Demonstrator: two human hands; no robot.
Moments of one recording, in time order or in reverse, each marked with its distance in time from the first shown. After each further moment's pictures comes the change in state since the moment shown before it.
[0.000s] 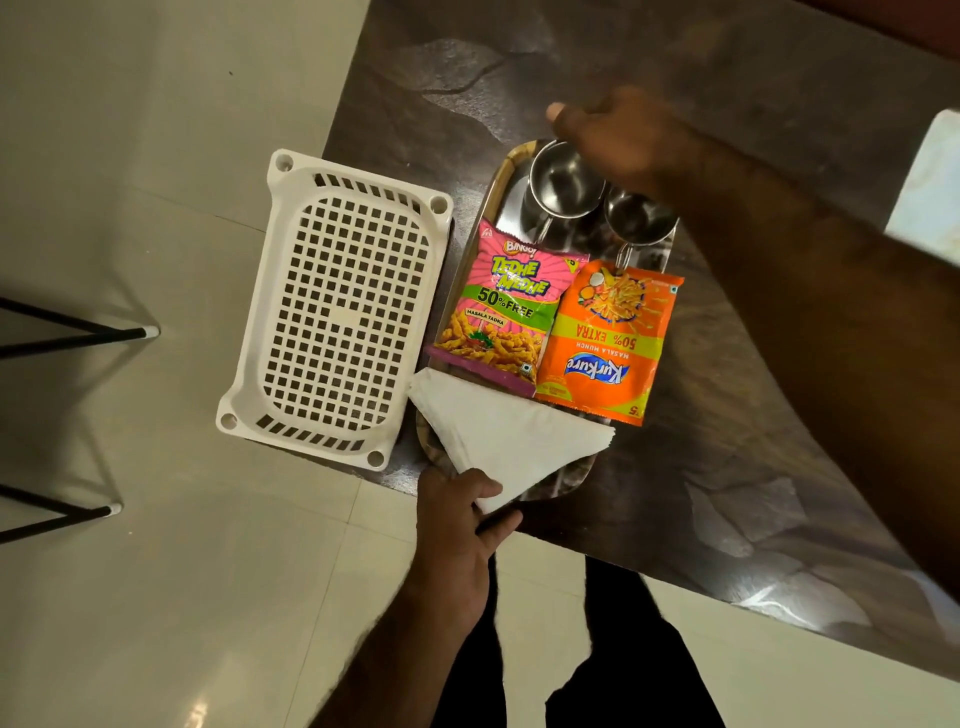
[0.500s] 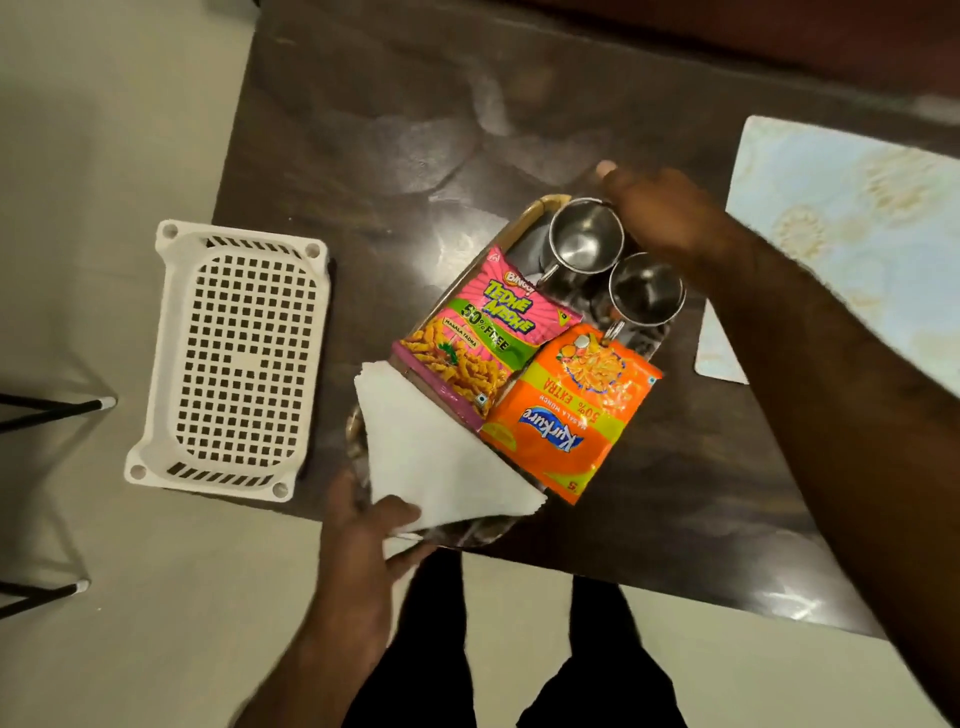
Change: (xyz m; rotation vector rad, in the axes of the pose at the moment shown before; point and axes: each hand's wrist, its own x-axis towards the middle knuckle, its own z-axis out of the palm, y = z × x) left_hand -0.041 -0.015 0.025 0.316 -0.051 0.310; right_hand -0.104 0.124 -0.072 0.283 0.128 0.221
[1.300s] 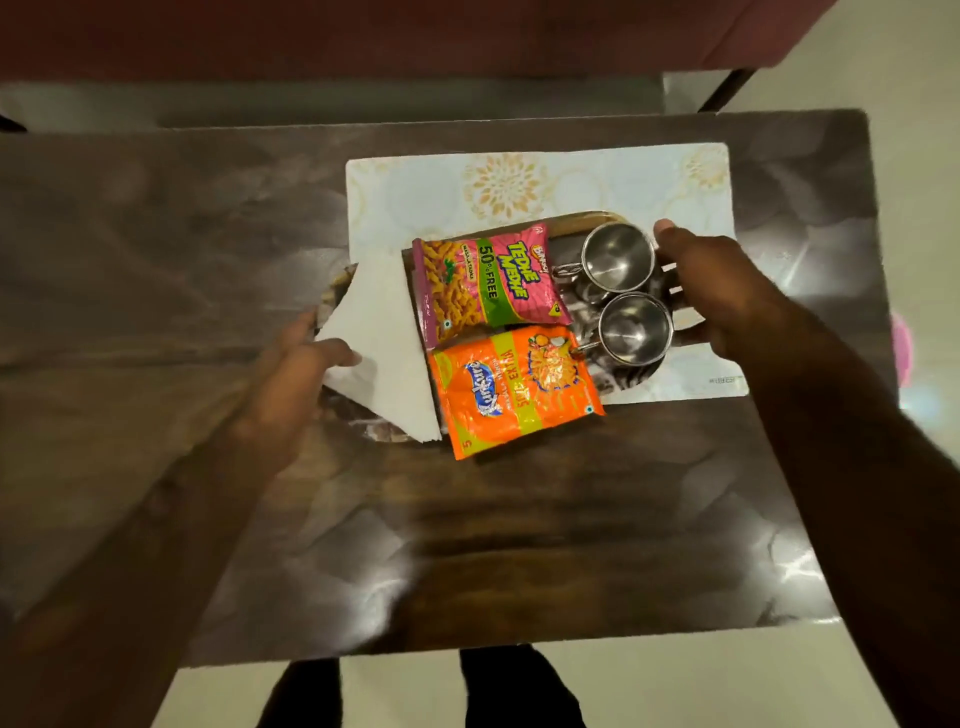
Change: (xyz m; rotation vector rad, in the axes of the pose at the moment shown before) left_hand 0.028 -0.001 0.363 0.591 -0.272 0.222; right_hand -0.053 0.342 -0.257 0.599 0.194 0.500
